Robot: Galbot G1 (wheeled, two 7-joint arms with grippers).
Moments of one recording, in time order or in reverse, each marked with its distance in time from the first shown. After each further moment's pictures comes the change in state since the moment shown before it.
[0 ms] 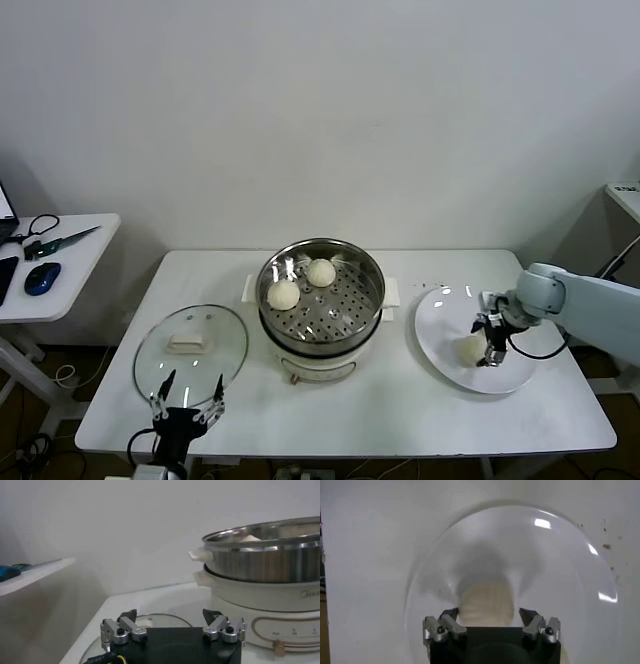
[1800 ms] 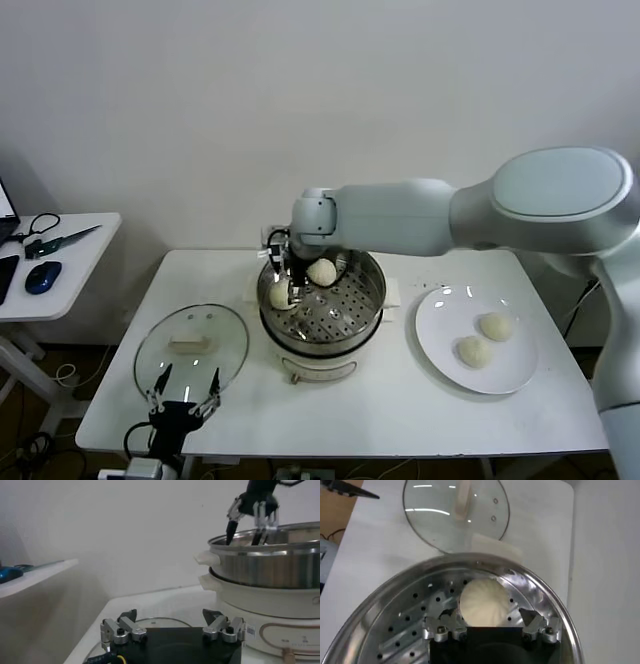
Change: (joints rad) left arm -0.022 0.028 -0.010 0.005 -0.039 0.002 -0.001; right arm 0.513 0.756 -0.308 0.012 0.616 -0.162 0.147
